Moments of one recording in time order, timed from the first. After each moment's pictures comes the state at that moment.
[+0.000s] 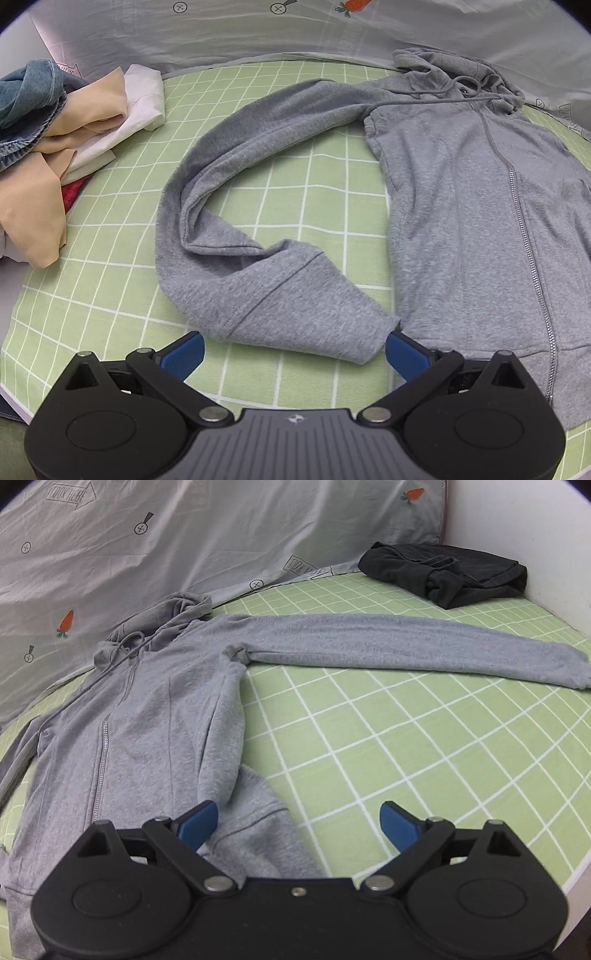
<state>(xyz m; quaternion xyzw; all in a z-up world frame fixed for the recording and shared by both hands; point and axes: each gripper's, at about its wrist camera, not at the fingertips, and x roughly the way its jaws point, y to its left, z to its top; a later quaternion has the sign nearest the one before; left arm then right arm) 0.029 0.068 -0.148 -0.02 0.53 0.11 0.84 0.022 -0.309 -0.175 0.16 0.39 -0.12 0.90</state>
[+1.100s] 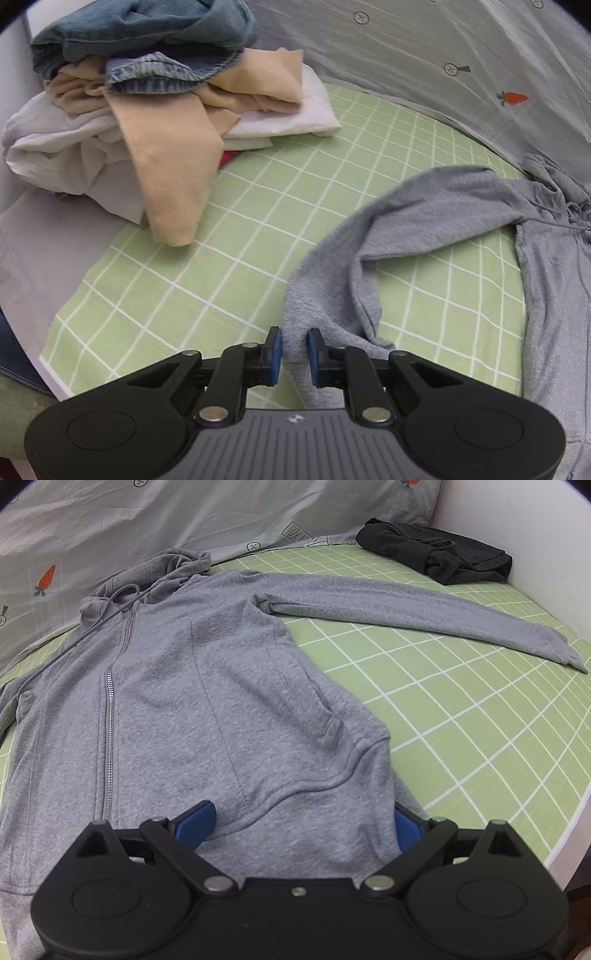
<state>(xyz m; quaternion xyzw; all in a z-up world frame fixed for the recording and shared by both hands) -0.004 0.241 -0.125 -0.13 0.46 0.24 0.84 0.035 -0.229 -0.186 0.12 0.44 -0.19 0.87</state>
